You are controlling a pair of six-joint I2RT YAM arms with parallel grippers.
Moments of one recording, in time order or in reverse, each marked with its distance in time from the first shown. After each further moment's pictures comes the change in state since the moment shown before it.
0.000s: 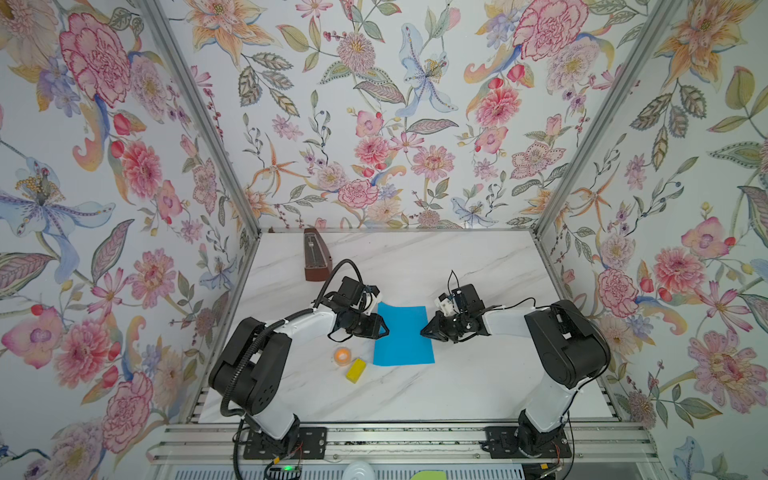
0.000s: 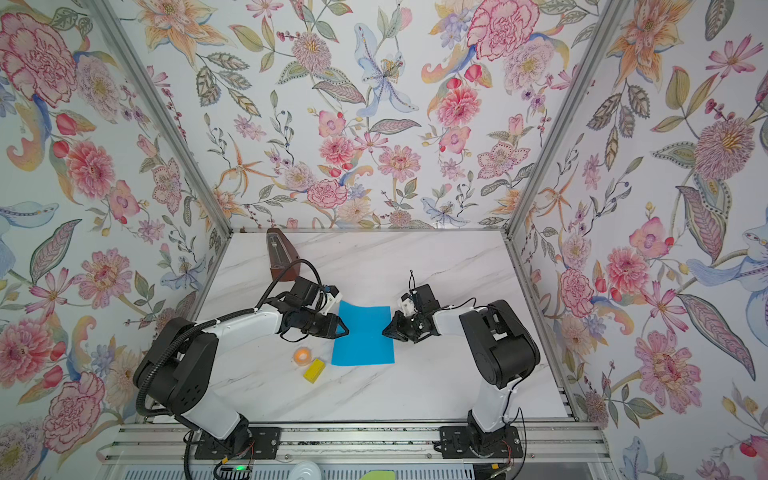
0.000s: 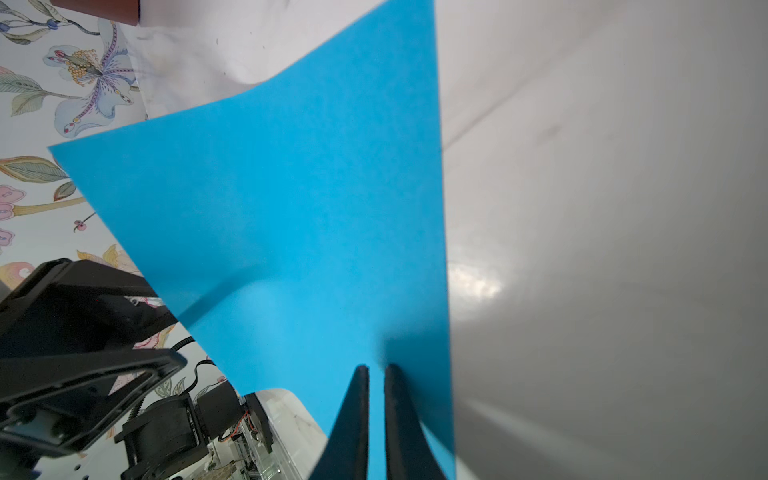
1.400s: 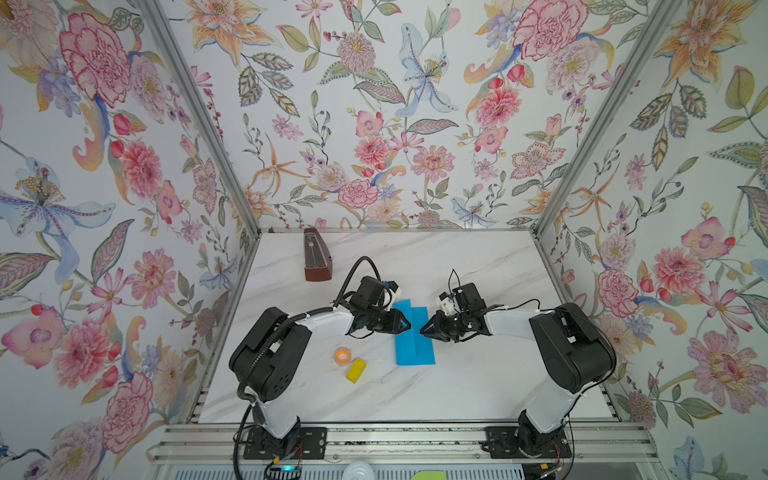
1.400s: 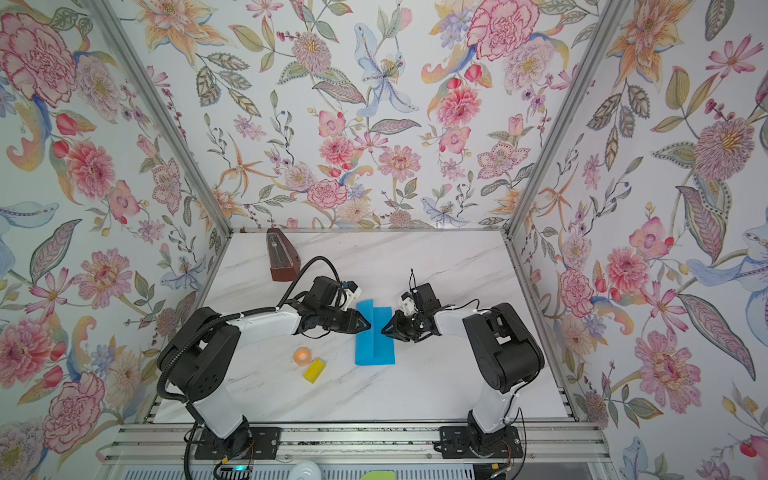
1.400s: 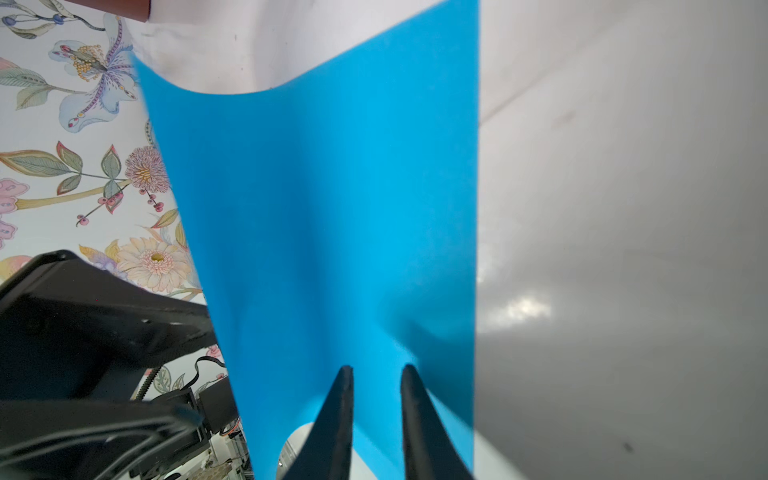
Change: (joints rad) left arm -0.105 0.120 0.057 0.250 0.037 -0.178; right arm 0.000 -0.048 0.002 -0.033 0.003 -0.007
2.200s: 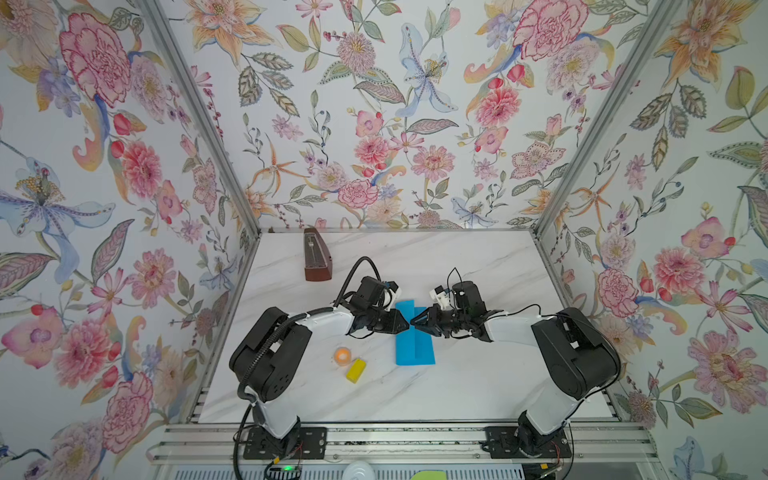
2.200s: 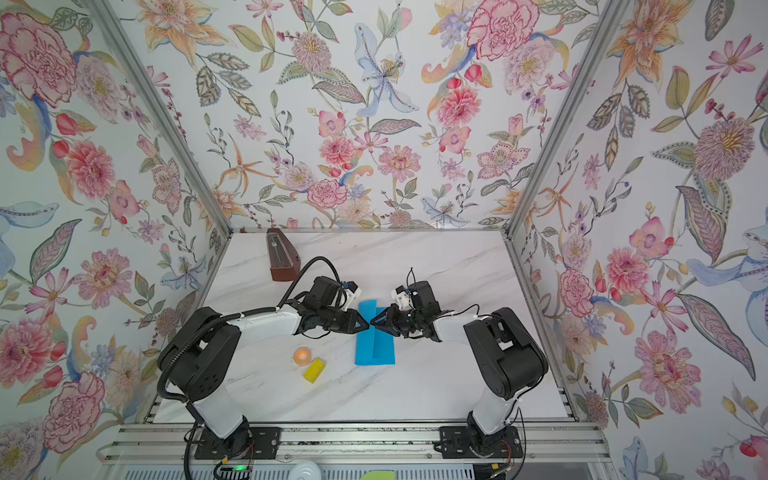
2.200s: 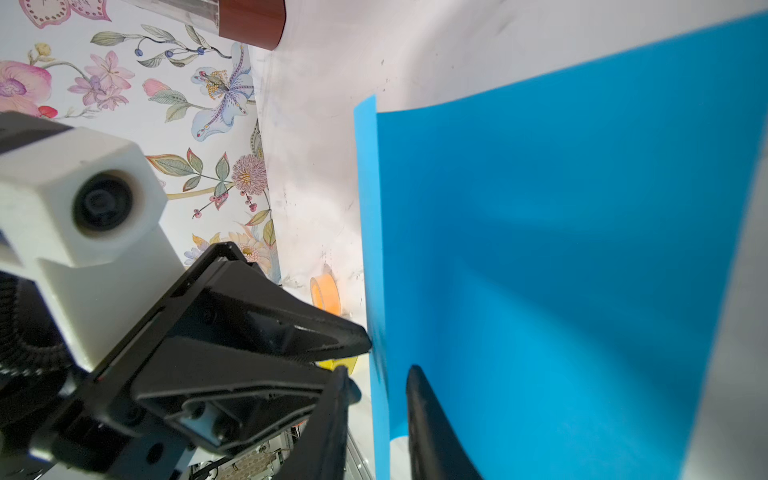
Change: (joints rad) left arm -0.002 0.001 0.000 0.000 -0.002 -0.005; right arm 0.045 -0.031 -0.061 0.298 -0.100 0.214
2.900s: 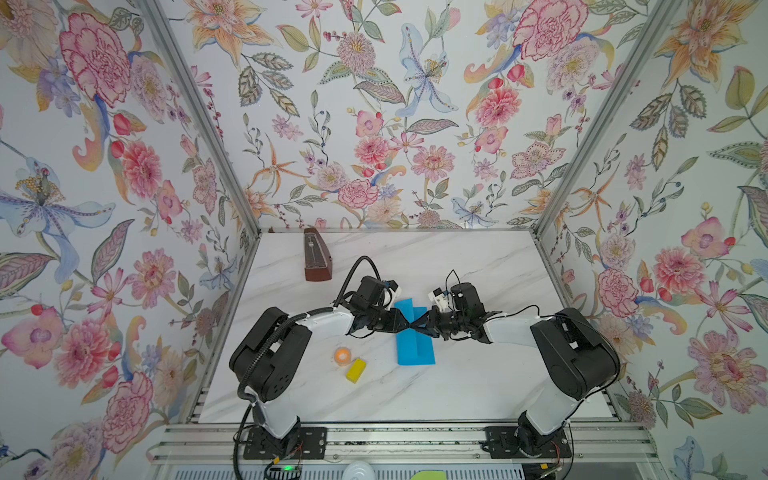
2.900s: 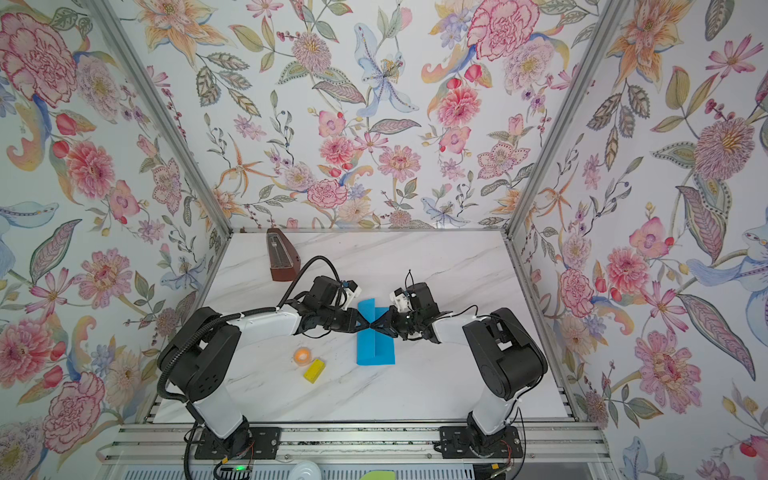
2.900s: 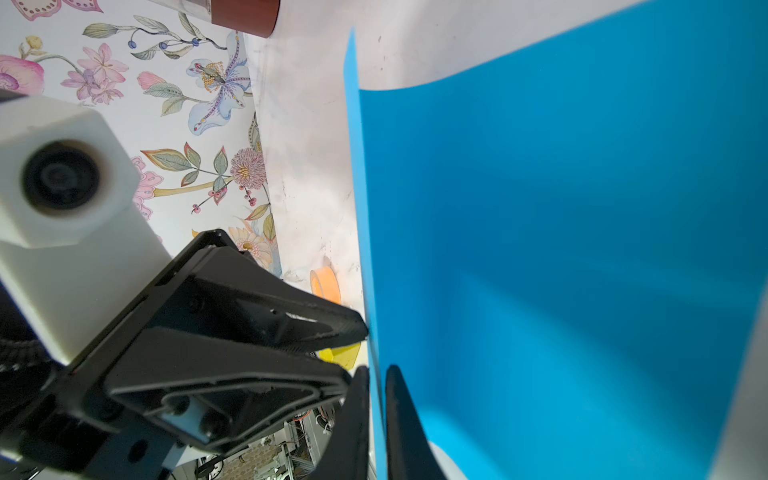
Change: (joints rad) left arm 0.000 0.000 0.000 0.017 -0.005 -0.010; right arm 0.013 0.000 -0.006 -0.006 -0.002 0.011
